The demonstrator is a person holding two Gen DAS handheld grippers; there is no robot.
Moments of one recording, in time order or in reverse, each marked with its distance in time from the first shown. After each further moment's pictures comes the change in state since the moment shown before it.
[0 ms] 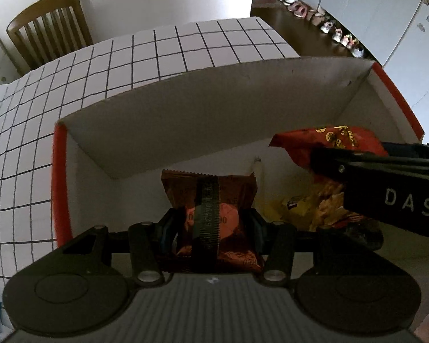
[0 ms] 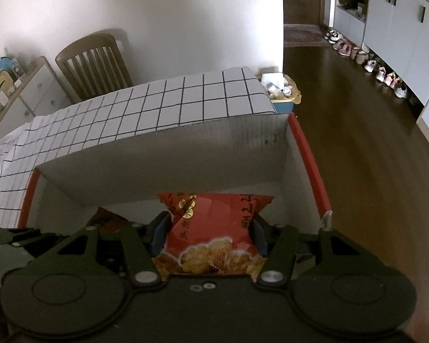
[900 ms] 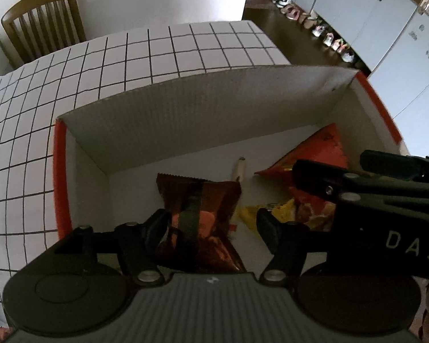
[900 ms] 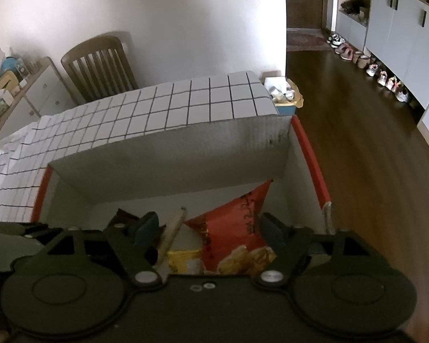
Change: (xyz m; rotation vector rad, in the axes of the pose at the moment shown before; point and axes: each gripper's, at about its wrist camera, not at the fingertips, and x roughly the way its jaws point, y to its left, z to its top) left arm -0.018 0.005 0.002 -0.030 -0.005 -0.068; right arm -0.018 0.002 -0.001 -0.007 -0.018 0.015
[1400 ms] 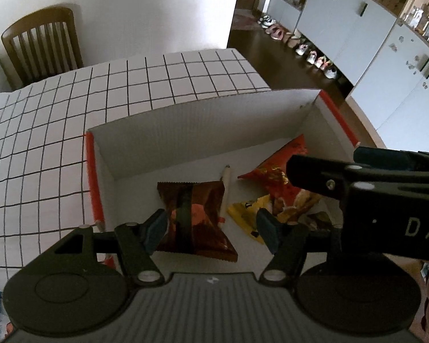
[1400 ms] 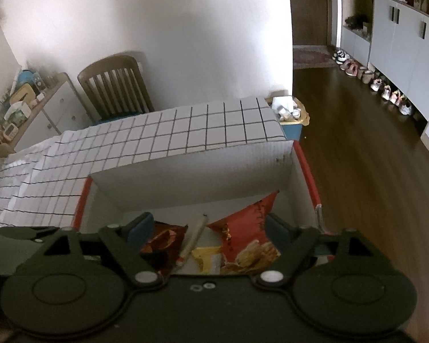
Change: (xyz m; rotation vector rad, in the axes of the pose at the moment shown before) left arm -0.054 0.000 -0.019 0.023 -0.099 -0.049; right arm -0.051 0.010 -0.001 -0.010 -0.079 0.040
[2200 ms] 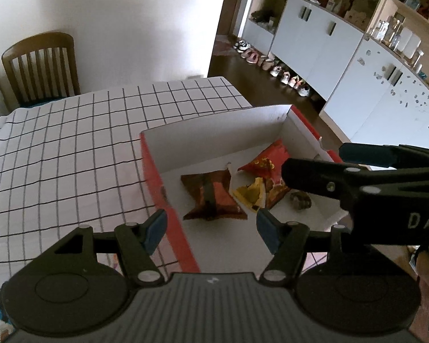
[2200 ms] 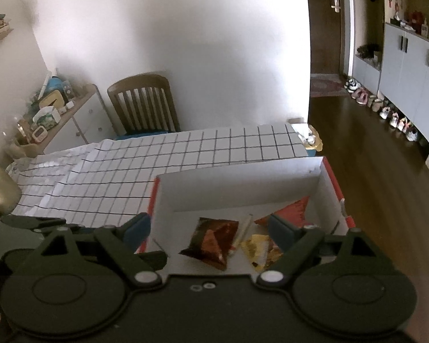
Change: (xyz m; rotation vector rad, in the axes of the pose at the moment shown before) left arm -0.097 0.049 -0.050 0.053 -0.115 -0.096; right arm -0.065 0.068 -0.028 -0.063 -0.112 0.035
